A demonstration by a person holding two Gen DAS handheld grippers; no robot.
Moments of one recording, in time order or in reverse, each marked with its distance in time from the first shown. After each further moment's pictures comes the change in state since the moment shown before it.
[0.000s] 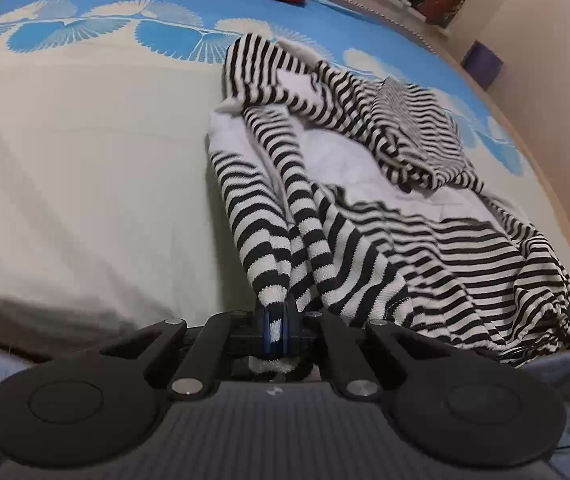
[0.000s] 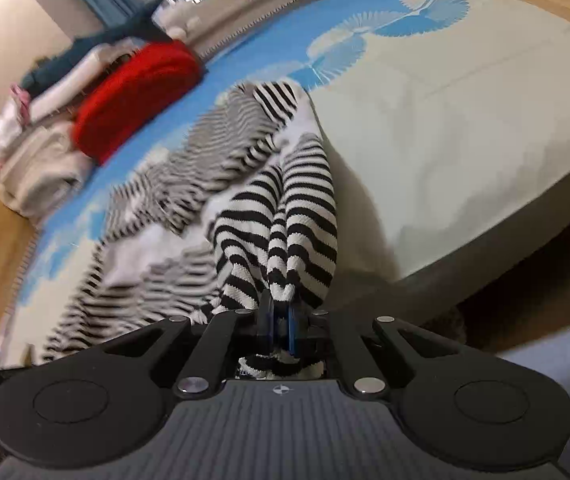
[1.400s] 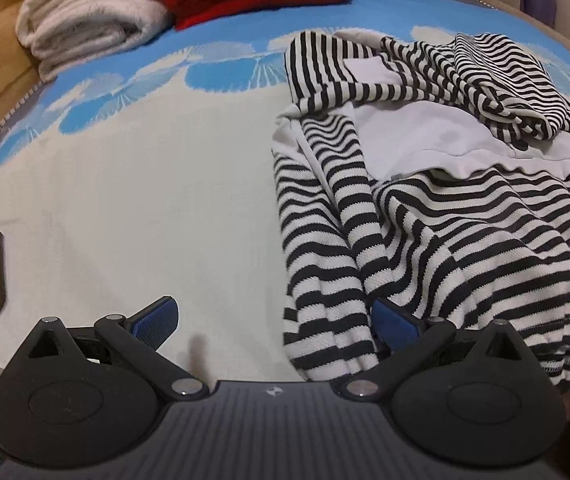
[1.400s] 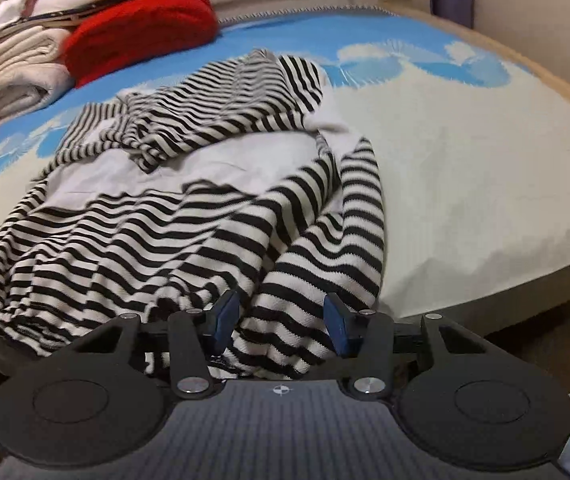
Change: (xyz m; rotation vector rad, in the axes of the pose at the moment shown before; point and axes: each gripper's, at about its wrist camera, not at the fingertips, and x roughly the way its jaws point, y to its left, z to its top) left arm 0.083 -0.006 0.030 0.213 -0.062 0.415; right arm 0.094 0.059 -0.028 -0.343 -0.005 -0.247
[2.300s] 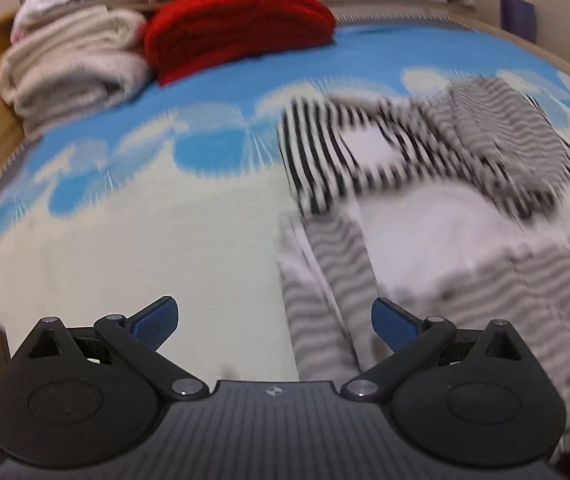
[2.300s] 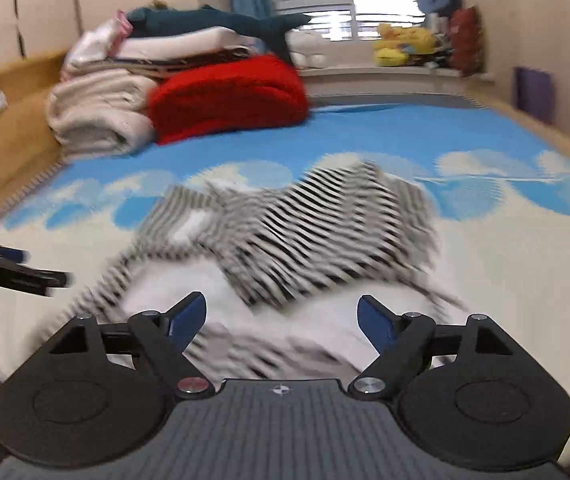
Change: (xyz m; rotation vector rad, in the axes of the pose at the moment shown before) left arm 0.000 0.006 0.059 0.087 -0.109 -0.017; right arm -0.025 0.065 0.081 -0.161 -0.210 0.150
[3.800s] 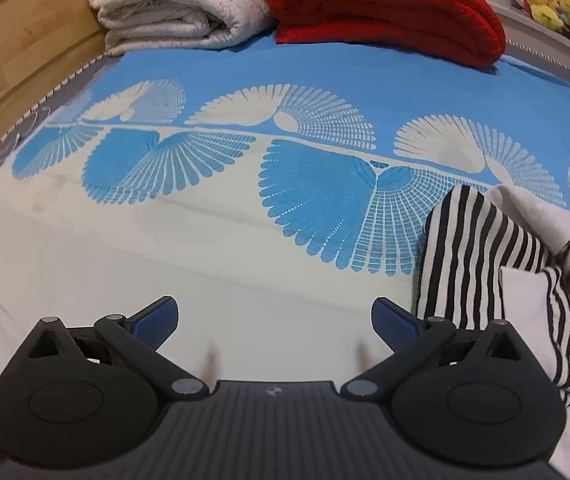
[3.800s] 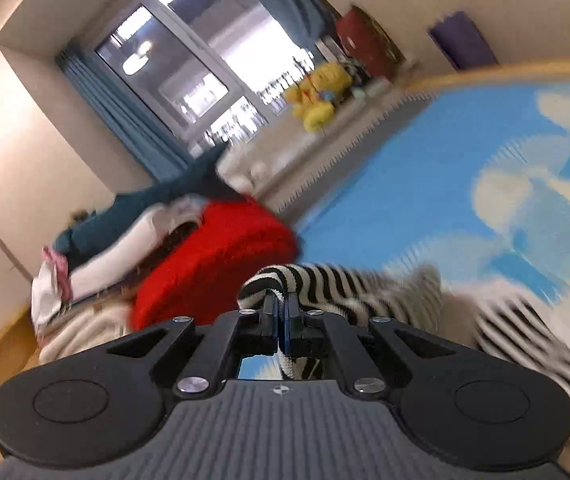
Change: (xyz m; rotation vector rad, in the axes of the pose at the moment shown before) left arm 0.140 0.068 0.153 -0.366 0.131 0.224; right arm 0.146 -0.022 0.190 0.677 -0.265 0.088
